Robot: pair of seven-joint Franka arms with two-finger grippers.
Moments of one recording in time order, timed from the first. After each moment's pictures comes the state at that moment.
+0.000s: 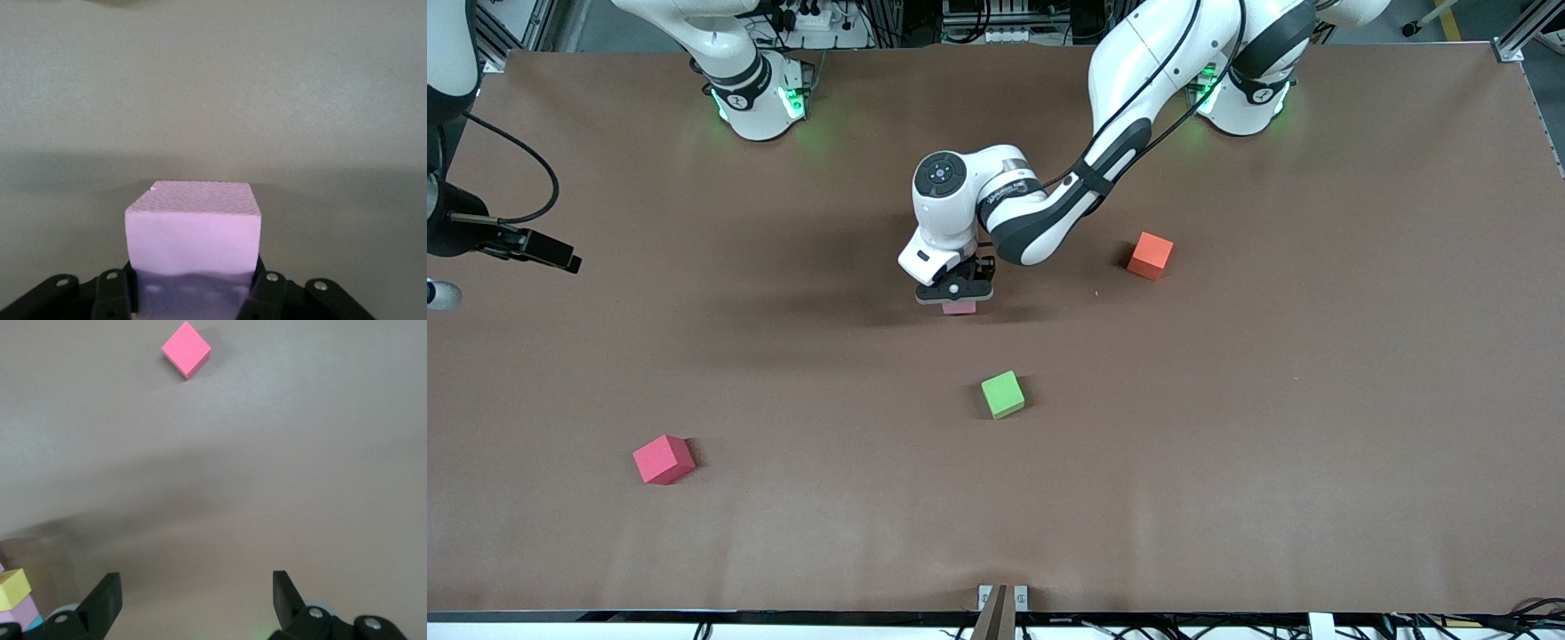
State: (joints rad) left arm -0.68 0.89 -0.39 -1.34 0.39 2.23 -1.23; right arm -0.01 0.06 -0.08 -1.63 -0.02 1.58 0.12
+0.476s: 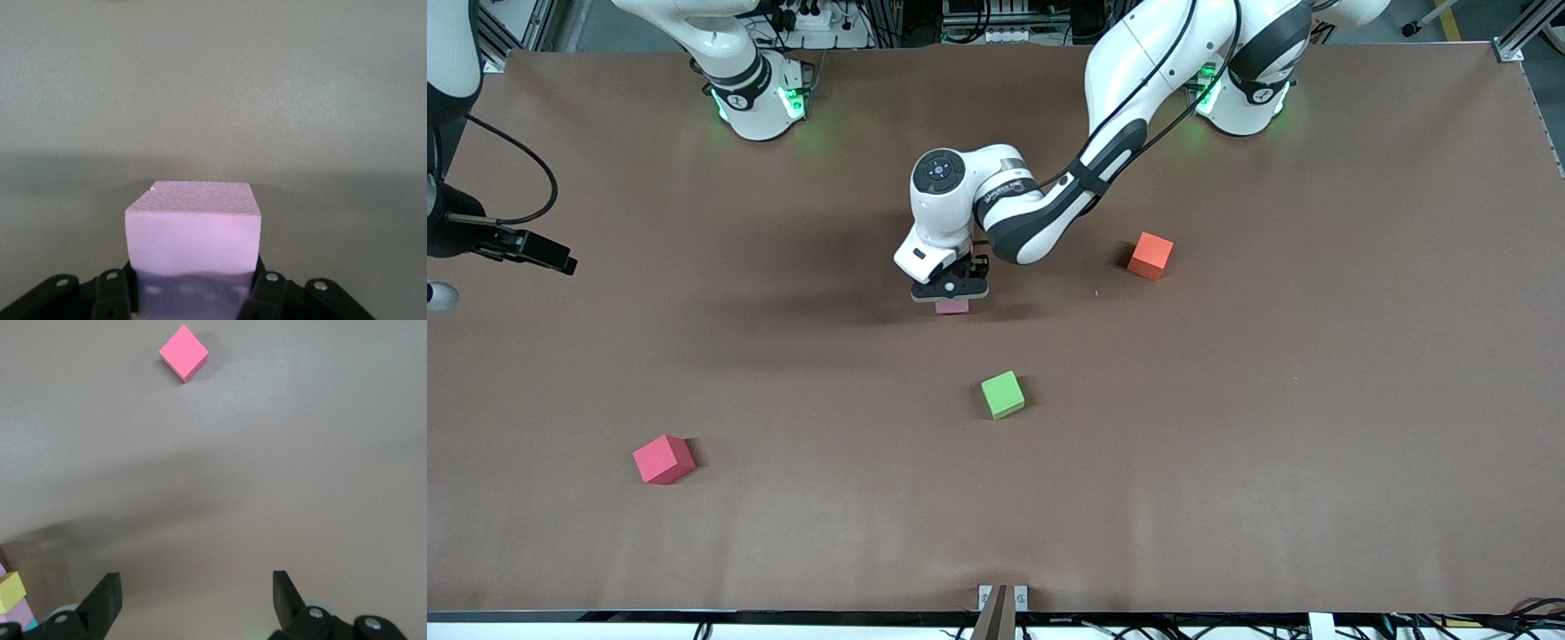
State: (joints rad) left arm -0.69 0.90 -0.39 -1.34 0.39 2.25 -1.25; right arm -0.01 0.06 -0.07 -1.63 -0.02 1.58 0.12
